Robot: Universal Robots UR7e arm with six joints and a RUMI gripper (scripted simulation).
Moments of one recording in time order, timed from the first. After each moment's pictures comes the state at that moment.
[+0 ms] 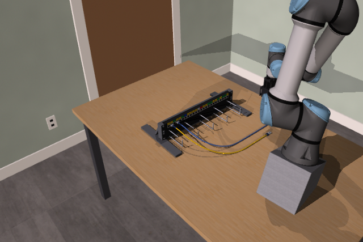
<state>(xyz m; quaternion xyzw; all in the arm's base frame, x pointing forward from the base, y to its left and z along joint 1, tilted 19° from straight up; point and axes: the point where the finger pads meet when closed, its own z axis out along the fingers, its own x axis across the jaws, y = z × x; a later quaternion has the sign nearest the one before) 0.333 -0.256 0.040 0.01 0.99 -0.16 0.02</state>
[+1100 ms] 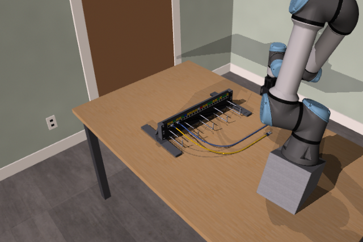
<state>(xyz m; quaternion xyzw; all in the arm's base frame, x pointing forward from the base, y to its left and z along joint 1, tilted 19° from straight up) 0.334 -0.261 0.042 0.01 0.99 -0.16 0.02</state>
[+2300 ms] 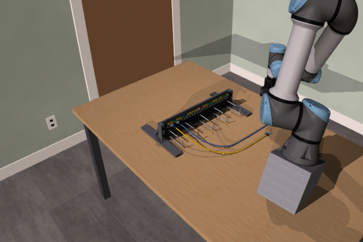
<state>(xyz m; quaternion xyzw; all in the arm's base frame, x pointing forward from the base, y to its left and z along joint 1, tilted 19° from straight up) 0.334 -0.263 0.037 0.01 0.99 -0.16 0.02</state>
